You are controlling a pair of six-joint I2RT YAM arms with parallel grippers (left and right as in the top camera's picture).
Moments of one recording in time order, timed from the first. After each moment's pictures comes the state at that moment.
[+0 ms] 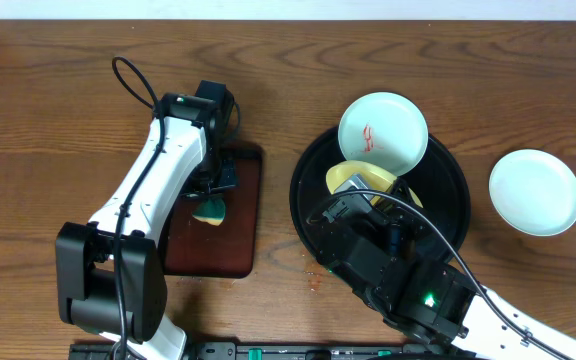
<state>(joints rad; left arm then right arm) -0.22 1.76 1.38 -1.30 -0.06 -0.46 1.07 1.13 0.93 -0.75 1.12 -0.22</state>
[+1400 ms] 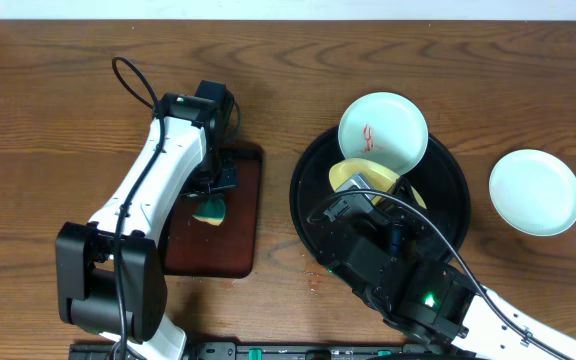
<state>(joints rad) -0.22 1.76 1.38 -1.30 -0.06 -0.46 1.07 1.13 0.93 -0.75 1.15 -0.22</state>
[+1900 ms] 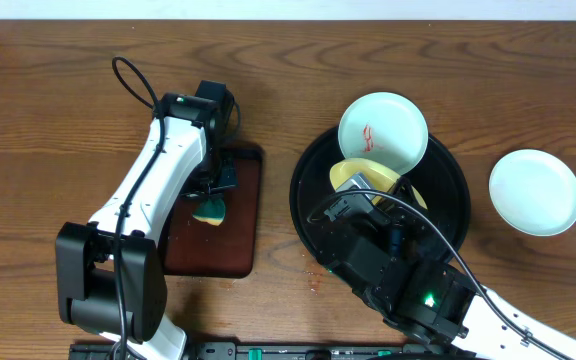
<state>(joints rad) -0.22 1.76 1.38 -1.30 -0.06 -0.46 1.07 1.13 0.93 -0.75 1.15 -0.22</state>
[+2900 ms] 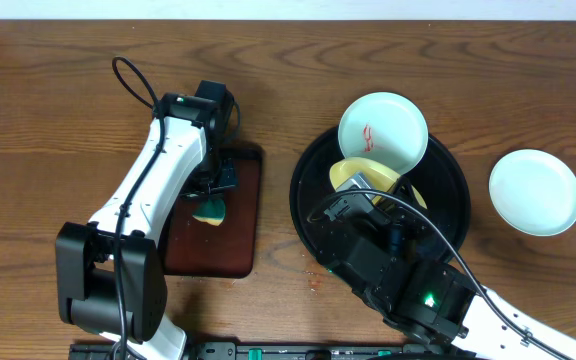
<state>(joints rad) -0.22 1.76 1.38 -1.30 -0.06 -0.46 1.07 1.13 0.93 -0.75 1.16 -0.21</state>
